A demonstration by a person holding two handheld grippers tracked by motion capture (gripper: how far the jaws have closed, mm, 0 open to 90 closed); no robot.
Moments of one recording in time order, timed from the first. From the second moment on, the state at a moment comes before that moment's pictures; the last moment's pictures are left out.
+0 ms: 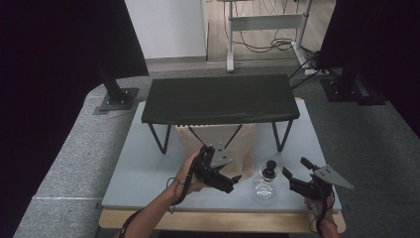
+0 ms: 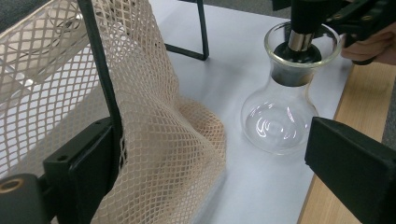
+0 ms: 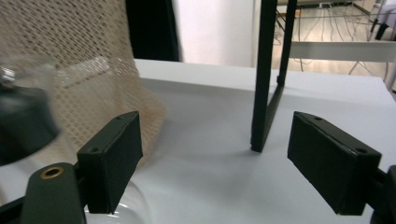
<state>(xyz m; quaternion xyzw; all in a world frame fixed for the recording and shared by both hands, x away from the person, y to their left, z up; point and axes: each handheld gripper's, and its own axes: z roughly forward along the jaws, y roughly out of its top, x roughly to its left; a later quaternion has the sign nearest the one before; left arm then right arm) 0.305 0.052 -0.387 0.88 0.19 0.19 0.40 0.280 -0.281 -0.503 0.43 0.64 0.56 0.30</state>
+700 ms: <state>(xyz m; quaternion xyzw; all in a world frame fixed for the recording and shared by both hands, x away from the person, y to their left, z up) 0.305 0.052 -0.385 0.88 0.19 0.19 0.39 0.244 -0.265 -0.477 0.36 0.67 0.59 0.28</state>
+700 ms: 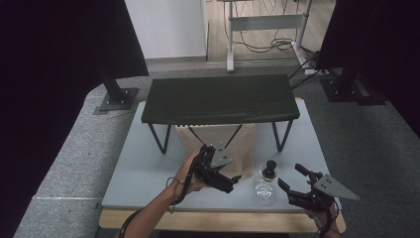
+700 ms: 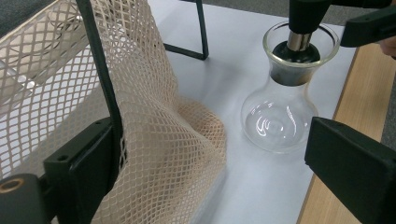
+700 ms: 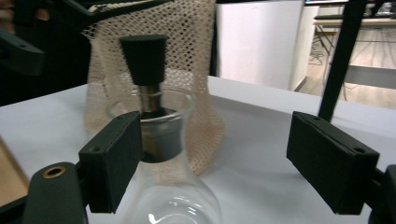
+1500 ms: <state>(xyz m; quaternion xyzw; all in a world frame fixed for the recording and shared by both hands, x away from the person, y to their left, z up) 0.305 0.052 -0.391 0.88 0.19 0.19 0.39 0.241 -0.230 -0.468 0.32 0.70 0.58 0.25</state>
